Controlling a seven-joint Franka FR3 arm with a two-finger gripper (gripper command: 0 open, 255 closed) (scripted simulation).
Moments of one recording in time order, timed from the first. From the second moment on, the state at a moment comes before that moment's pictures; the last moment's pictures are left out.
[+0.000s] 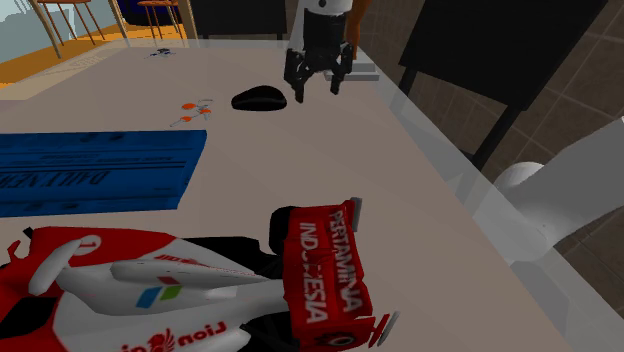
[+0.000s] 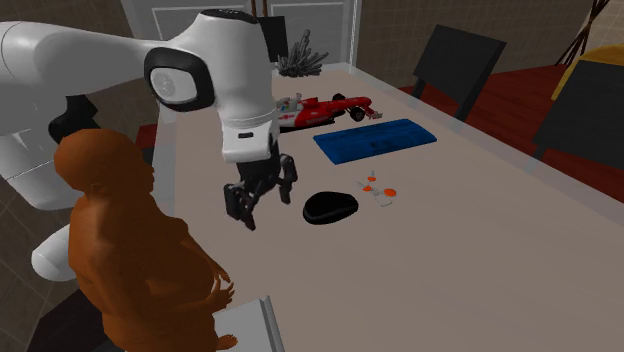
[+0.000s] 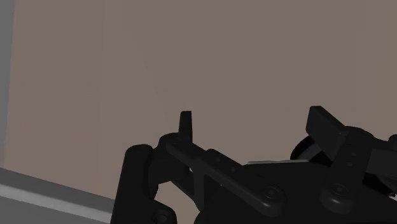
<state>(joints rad) 0.04 -0.40 0.24 -2.00 0.04 1.69 0.49</state>
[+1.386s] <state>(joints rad) 0.22 0.38 0.44 -1.07 -0.19 1.50 0.97</state>
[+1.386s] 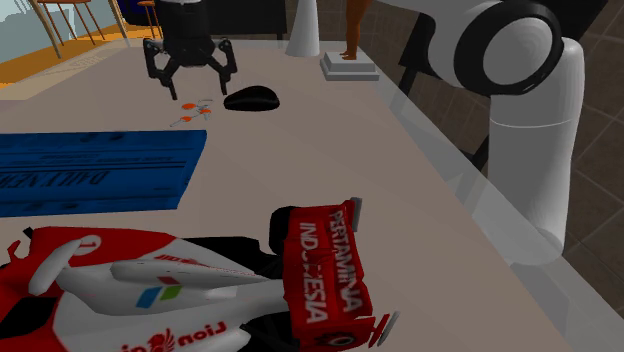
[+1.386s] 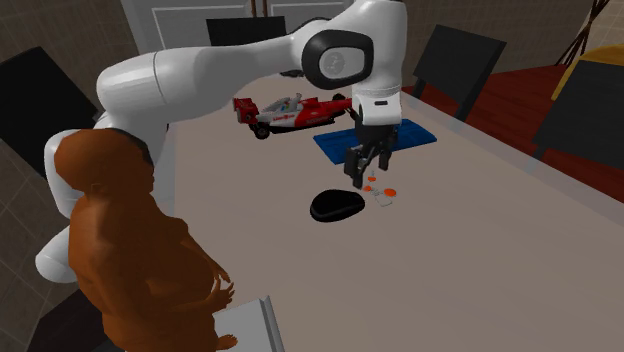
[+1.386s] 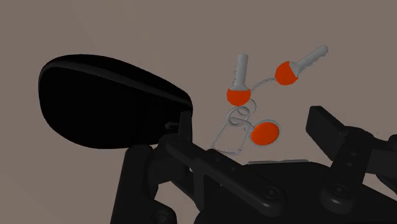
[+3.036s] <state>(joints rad) 0.24 0.42 0.44 -0.98 -0.21 1.44 0.98</state>
